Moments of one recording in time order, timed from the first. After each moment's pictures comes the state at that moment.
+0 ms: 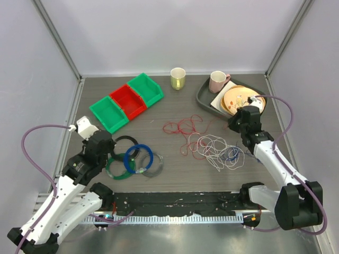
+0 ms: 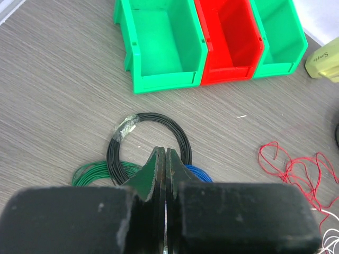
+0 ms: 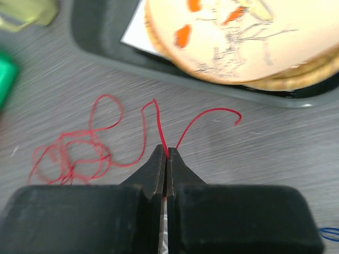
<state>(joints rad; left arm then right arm) -0.55 0.63 0.76 -0.74 -0.75 -0.84 0.13 1.11 0.69 -0.15 0.15 0.53</state>
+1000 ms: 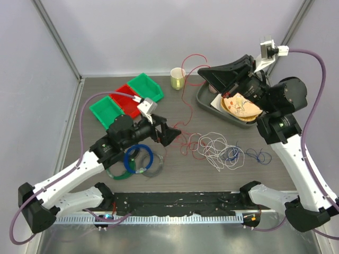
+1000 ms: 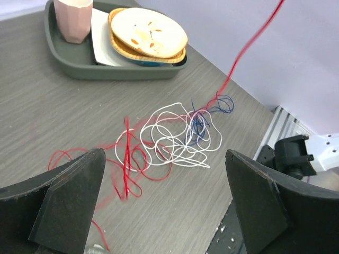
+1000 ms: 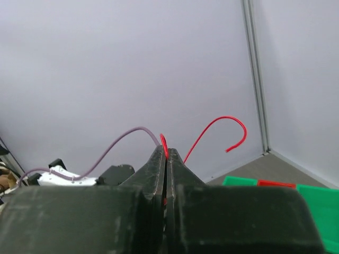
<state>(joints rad) -0.77 0.97 0.86 -0.01 0.20 -0.34 0.43 1.07 1.43 0.19 -0.62 0.63</state>
